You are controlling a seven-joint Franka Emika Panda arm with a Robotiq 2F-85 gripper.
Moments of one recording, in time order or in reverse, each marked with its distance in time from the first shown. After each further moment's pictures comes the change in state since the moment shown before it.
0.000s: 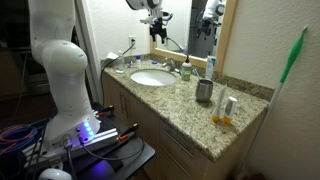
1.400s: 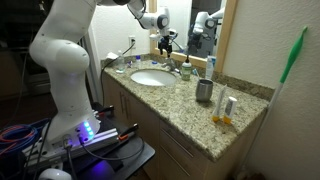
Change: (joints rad) arm 0.083 0.384 -0.095 0.283 -0.001 0.087 0.114
